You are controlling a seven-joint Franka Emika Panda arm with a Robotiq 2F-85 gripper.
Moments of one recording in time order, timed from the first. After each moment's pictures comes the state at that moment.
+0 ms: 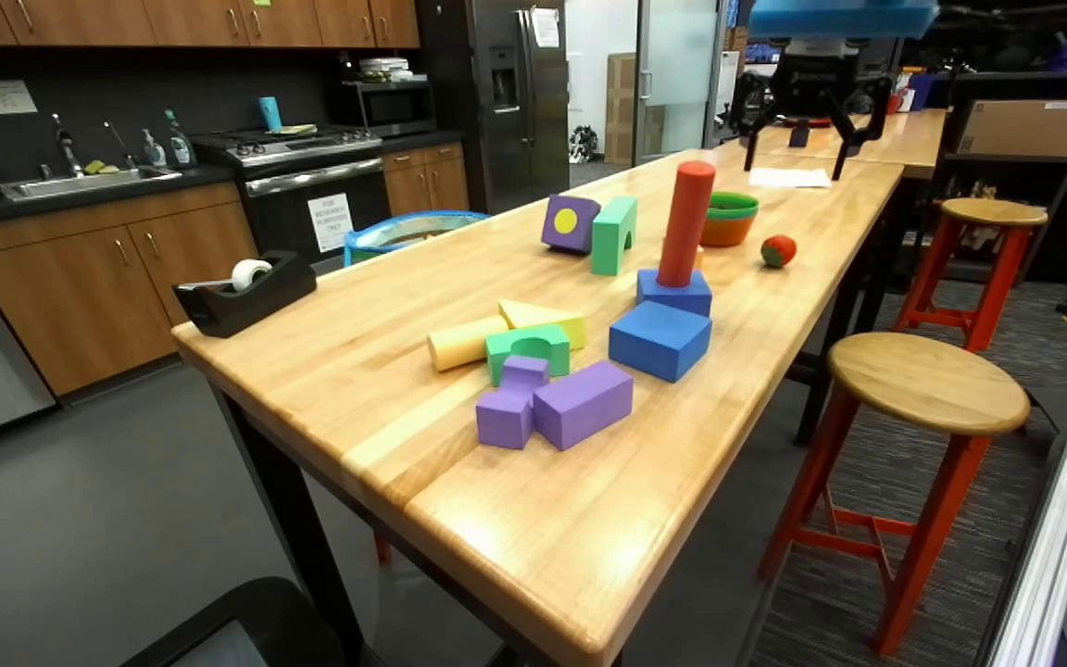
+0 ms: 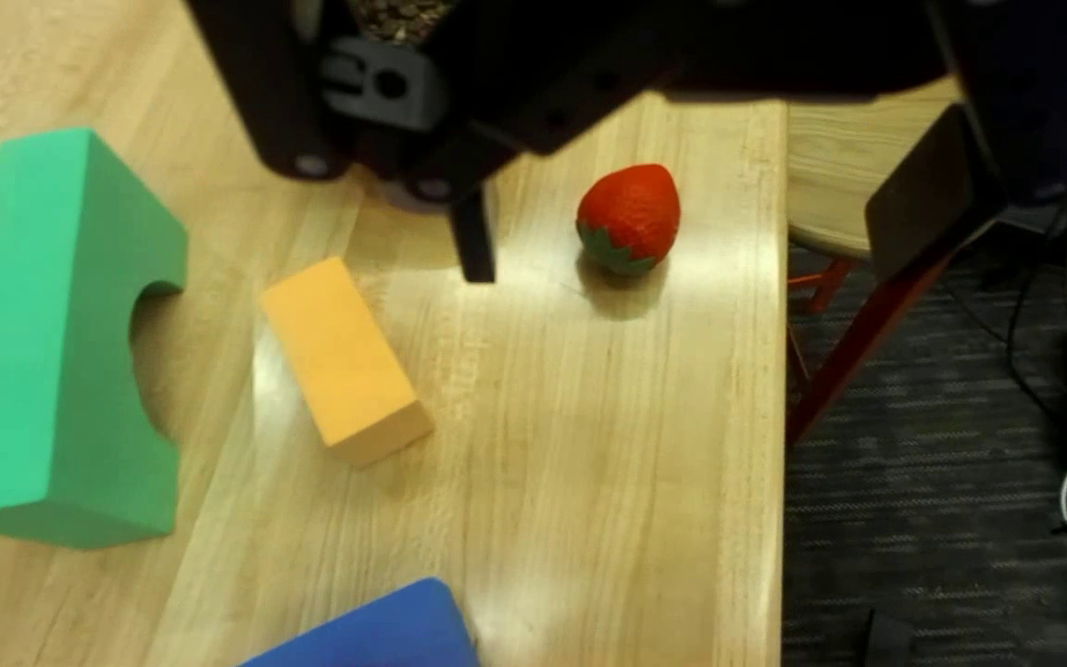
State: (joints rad) arm -0.30 -0.40 -0.08 -2.56 -0.08 2.26 0.91
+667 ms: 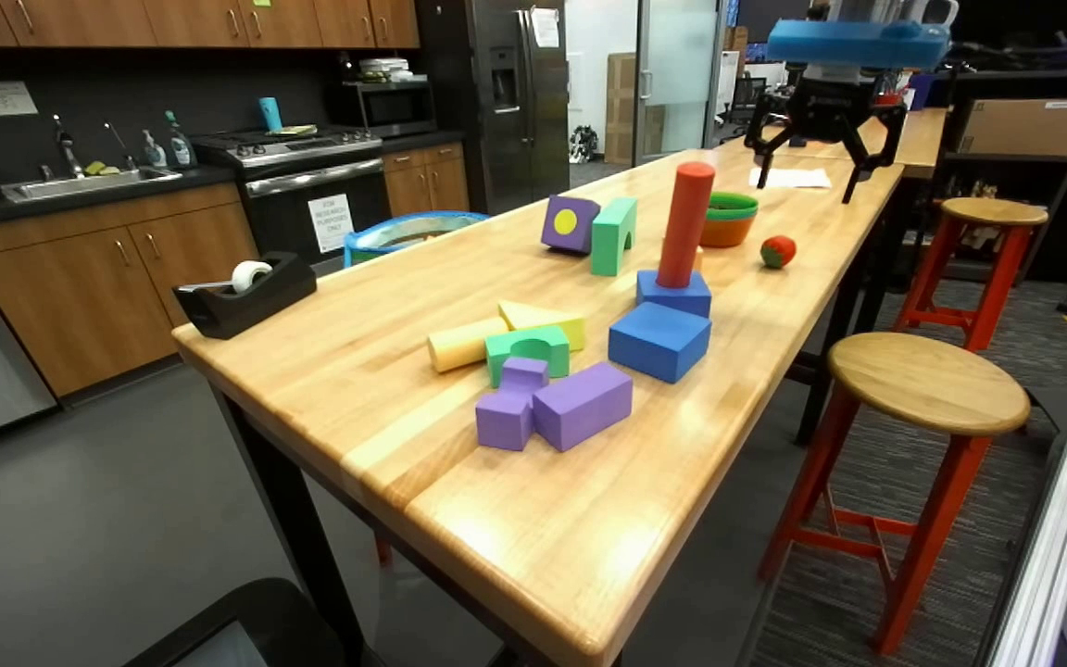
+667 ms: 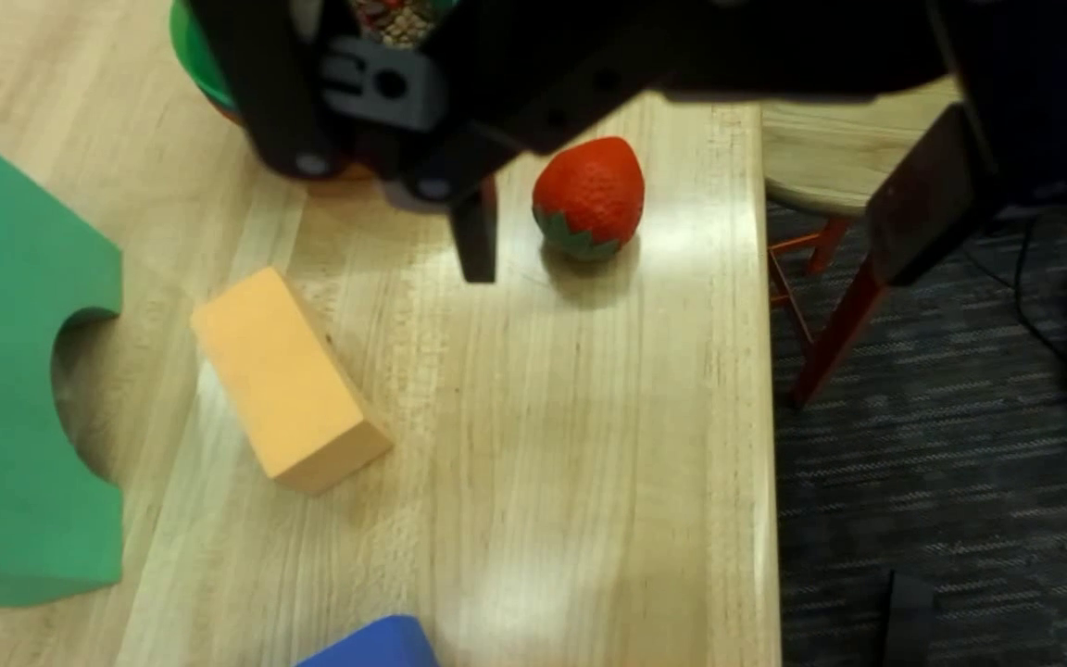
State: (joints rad) arm -0.32 -0.40 -0.13 -2.62 -0.04 2.34 0.89
